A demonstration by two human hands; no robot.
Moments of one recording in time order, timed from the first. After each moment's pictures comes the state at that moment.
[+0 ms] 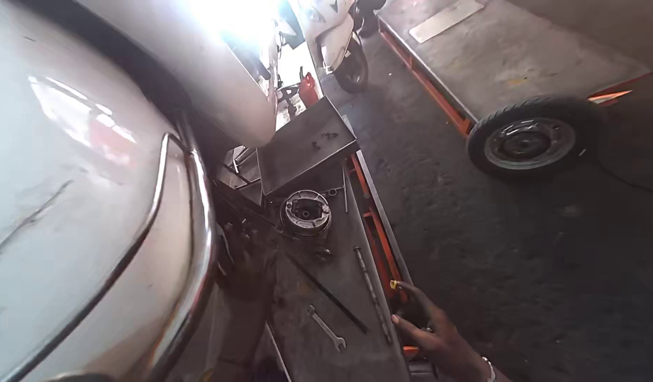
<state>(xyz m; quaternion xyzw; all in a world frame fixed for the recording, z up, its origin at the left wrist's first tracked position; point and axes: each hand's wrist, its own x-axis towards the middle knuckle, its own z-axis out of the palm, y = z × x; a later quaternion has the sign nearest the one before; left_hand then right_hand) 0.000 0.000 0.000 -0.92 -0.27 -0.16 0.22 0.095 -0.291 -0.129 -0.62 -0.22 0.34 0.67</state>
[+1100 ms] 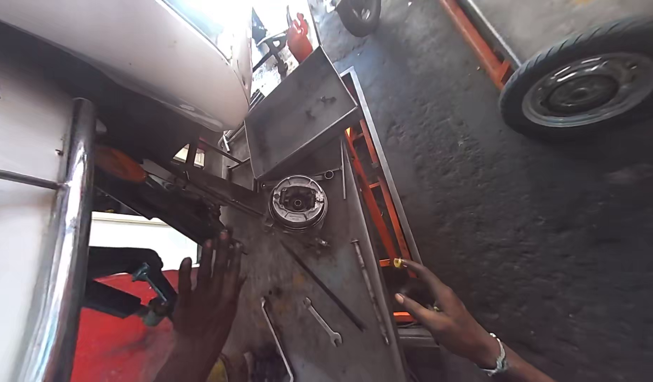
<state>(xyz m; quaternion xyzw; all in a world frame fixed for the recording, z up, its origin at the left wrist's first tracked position) -0.015 0.017 0.032 -0.92 -0.07 0.03 0.39 0.147 -0.283 -0.154 -0.60 -0.22 0.36 0.67</state>
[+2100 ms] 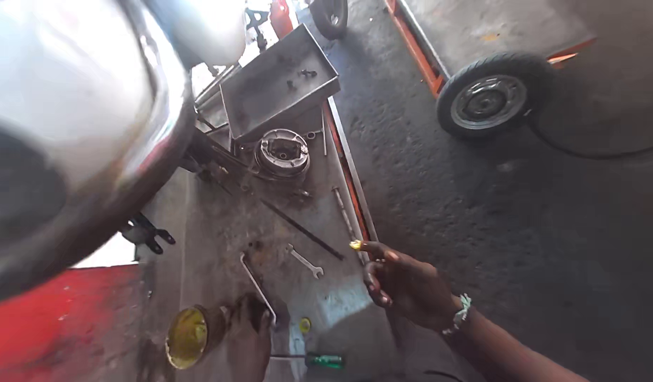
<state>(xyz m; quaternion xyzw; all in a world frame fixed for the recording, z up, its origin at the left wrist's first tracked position) -0.202 -0.103 -0.076 -0.81 -0.55 0.10 -0.18 0.052 -0.308 -0.070 -0.24 -0.04 0.60 0.76</state>
